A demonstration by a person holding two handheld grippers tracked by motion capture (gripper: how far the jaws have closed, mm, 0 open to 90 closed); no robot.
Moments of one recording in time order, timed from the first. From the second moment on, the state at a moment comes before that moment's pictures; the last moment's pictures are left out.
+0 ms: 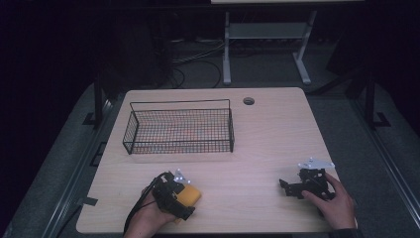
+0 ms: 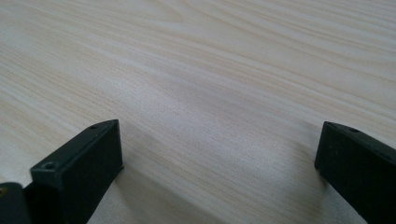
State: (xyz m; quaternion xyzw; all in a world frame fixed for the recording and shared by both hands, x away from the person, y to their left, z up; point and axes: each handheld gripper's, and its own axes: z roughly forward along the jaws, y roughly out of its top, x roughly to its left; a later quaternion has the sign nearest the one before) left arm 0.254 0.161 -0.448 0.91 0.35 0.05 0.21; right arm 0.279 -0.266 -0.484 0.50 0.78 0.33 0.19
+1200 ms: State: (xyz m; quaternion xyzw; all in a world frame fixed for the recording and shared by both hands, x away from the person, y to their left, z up) left arm 0.253 0.167 -0.448 0.91 0.35 0.08 0.20; right arm 0.279 -0.266 -0.484 0.50 0.78 0.33 0.19
